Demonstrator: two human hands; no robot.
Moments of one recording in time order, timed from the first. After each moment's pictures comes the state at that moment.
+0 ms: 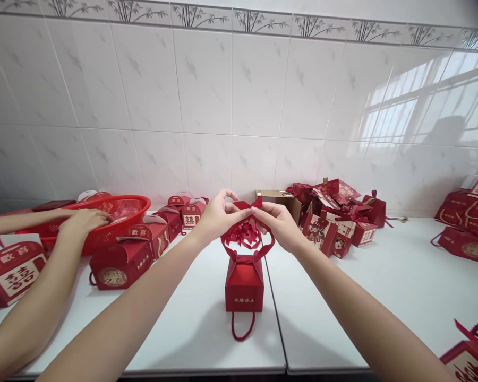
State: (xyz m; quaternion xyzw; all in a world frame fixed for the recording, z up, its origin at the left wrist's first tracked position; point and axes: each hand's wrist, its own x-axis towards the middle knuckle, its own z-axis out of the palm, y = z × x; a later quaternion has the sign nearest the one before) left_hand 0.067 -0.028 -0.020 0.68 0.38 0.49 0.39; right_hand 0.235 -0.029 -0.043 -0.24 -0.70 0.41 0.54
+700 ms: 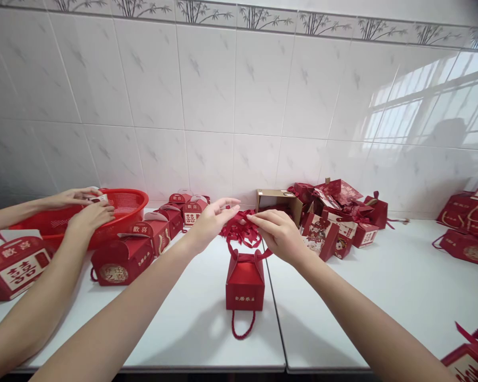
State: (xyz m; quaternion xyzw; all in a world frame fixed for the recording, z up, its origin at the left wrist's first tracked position) left_hand 0.053 -0.031 -0.032 0.64 0.36 0.50 0.46; right_hand 0.248 -0.021 -0.076 -0.25 -0.83 -0.17 0.47
